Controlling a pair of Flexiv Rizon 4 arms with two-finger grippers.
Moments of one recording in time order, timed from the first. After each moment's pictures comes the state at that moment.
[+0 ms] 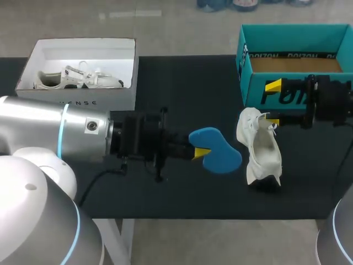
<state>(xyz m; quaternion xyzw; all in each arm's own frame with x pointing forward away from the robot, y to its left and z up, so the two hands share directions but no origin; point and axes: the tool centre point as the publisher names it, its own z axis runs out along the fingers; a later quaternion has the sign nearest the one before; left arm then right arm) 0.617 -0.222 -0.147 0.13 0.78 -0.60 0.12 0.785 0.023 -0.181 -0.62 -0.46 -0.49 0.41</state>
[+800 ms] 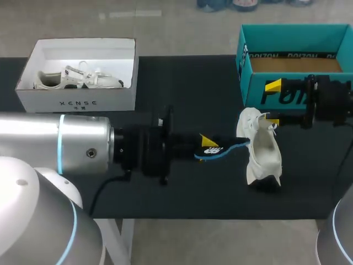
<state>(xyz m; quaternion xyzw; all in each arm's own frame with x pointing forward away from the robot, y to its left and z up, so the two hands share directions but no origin) 0.605 -0.233 -0.117 0.32 0.71 -0.54 0.33 0.785 0.023 -0.181 -0.62 -0.46 -0.49 0.41</state>
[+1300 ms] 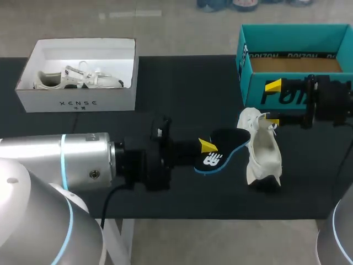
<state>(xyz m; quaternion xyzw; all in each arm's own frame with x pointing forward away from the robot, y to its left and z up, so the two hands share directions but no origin) 0.611 -0.233 -0.130 0.36 0.66 -0.52 0.42 0.785 0.023 -0.181 -0.62 -0.46 -0.49 0.41</state>
